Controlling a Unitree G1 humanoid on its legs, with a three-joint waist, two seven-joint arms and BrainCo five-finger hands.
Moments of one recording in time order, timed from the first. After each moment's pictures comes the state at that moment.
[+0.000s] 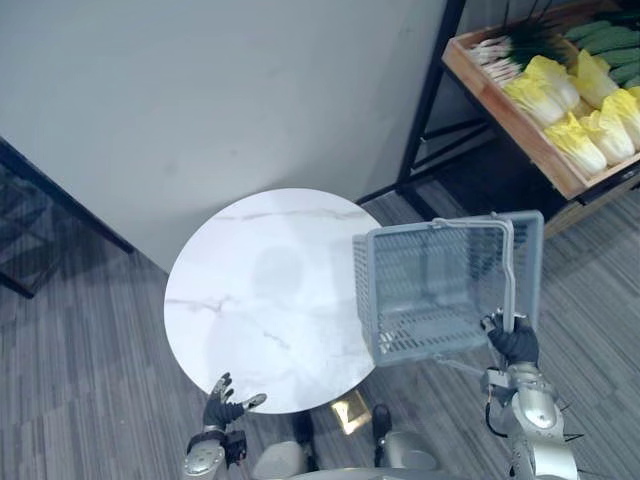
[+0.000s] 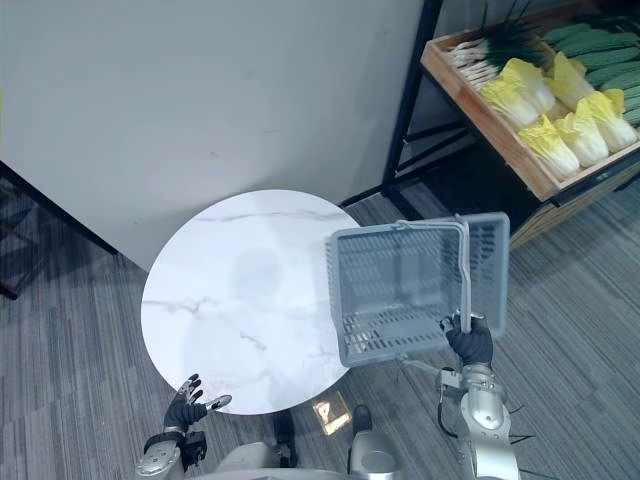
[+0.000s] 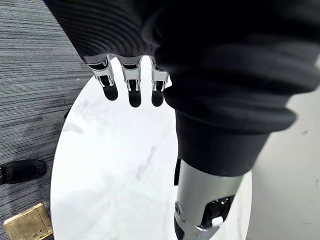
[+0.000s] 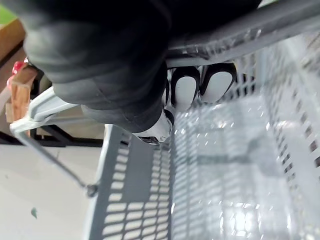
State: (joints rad) left arm 0.28 0.12 0.05 0.53 -0.14 -0.13 0.09; right arm 0.28 -0.12 -0.16 -0.03 0.19 -0.08 -0.13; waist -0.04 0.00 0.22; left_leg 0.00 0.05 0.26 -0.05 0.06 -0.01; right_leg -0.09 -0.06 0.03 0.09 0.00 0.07
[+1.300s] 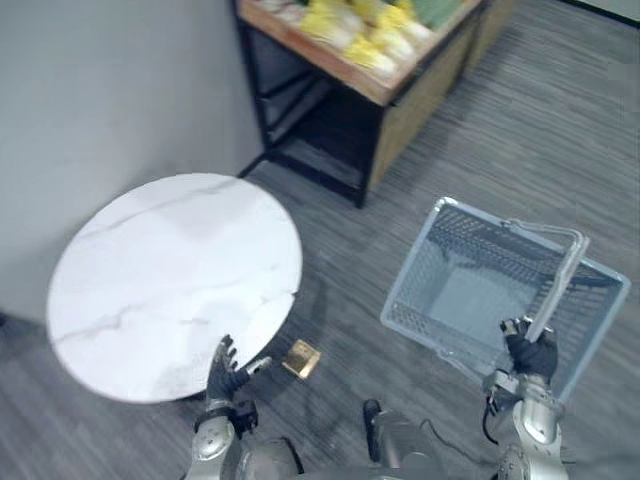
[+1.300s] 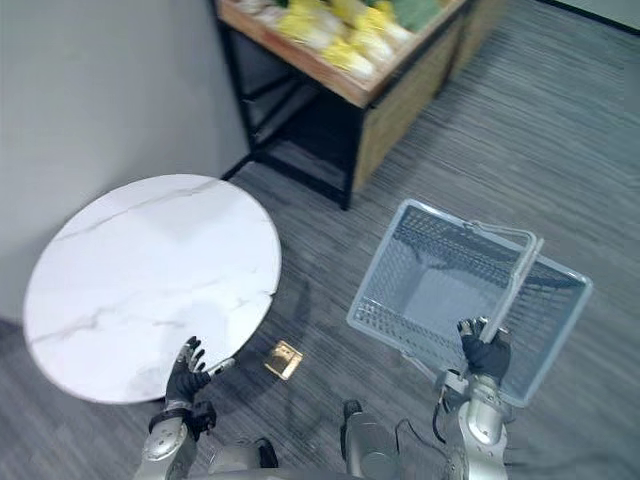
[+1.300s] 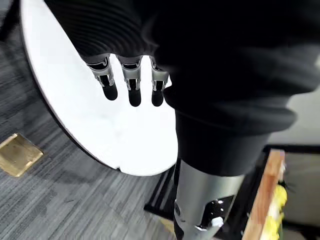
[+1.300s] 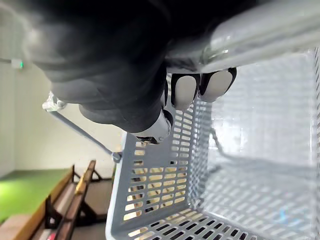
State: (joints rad) left arm 0.26 0.05 0.05 0.26 -0.17 -0.13 0.16; right arm 0.25 -0.02 -0.22 -0.05 0.22 -0.08 -0.24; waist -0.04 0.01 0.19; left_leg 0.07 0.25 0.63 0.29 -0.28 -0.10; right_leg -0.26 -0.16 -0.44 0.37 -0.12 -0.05
